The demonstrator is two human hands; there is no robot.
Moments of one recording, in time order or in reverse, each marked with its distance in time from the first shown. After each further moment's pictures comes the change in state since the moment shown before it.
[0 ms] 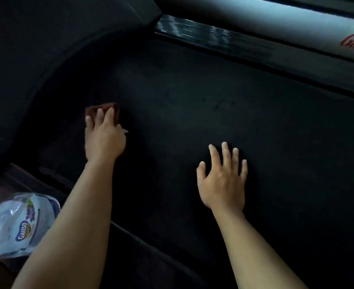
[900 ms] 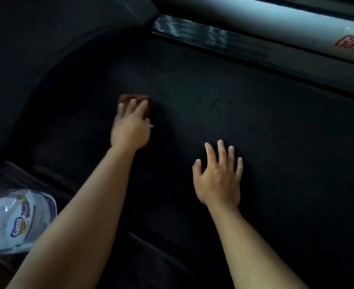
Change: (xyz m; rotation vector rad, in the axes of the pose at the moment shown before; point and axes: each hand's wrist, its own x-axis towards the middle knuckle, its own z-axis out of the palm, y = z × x) left_hand -0.003 0.057 0.017 0.035 -0.082 0.248; right_hand 0.000 0.000 -0.002 0.001 -0.043 -0.003
